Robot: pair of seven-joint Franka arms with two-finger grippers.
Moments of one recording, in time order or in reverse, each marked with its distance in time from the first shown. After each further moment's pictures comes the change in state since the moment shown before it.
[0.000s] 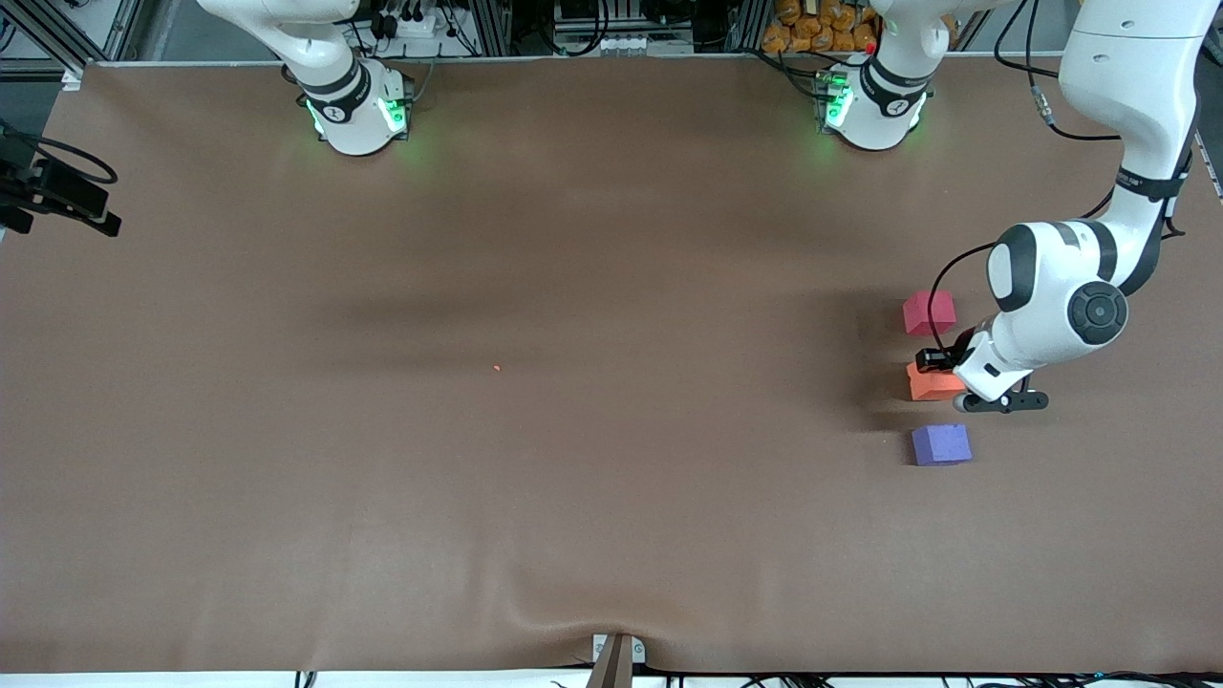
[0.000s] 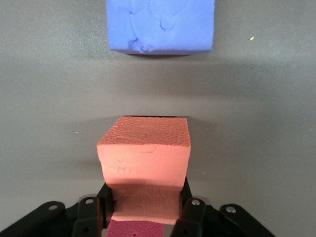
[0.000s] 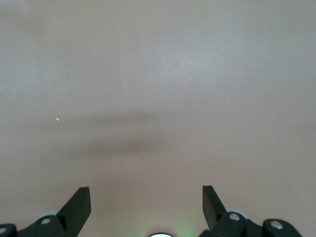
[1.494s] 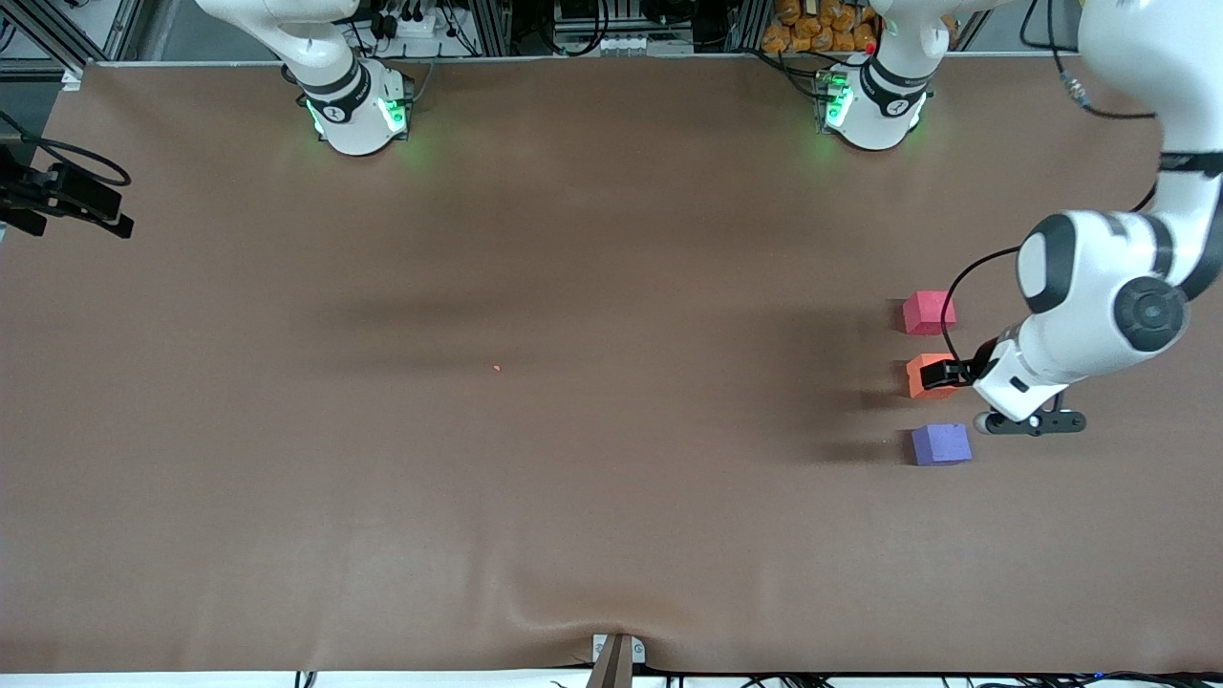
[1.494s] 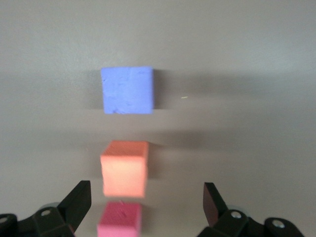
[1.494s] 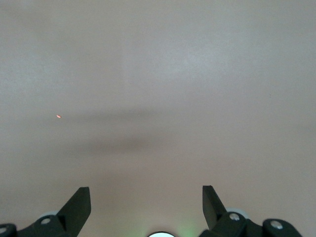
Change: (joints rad) left arm -0.002 -0.075 -0.115 0.324 0.031 -0.353 -0.139; right arm 0.030 0.001 -0.017 -0.017 0.001 0.009 0.002
